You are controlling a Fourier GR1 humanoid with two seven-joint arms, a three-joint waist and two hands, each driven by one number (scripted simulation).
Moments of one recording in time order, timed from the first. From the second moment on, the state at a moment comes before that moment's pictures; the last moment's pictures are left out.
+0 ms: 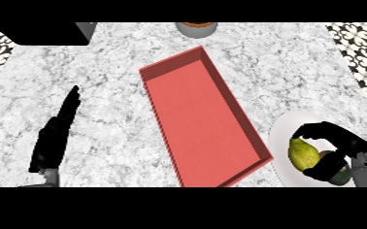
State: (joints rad) left arm 0.02 0.20 0.02 -1.57 -0.18 0.08 0.10; right arm -0.09 -0.47 0.01 -1.36 0.36 0.64 0.43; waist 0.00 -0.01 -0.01
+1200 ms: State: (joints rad) left arm 0.05 0.20 0.05 -1.59 -0.18 0.06 0.10; right arm 0.35 -0.45 0.15 -2.17 0.93 0.05 0.45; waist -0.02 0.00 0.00
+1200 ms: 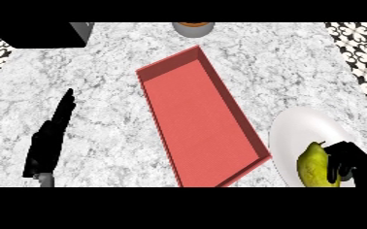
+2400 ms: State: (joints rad) left arm 0.01 0.19 0.06 -1.55 -0.19 0.03 0.08; right arm -0.43 -0.08 0.31 -2.05 0.89 0.23 0.77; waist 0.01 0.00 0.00
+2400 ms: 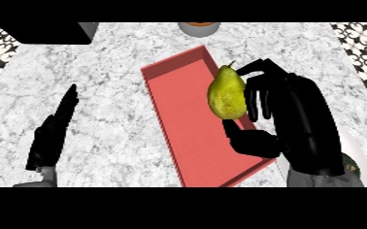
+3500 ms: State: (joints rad) left arm -0.01 0.18 0.08 -1.55 -0.19 0.01 0.08; right arm -0.74 0.00 0.34 -1.17 0.71 -0.21 0.67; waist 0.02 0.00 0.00
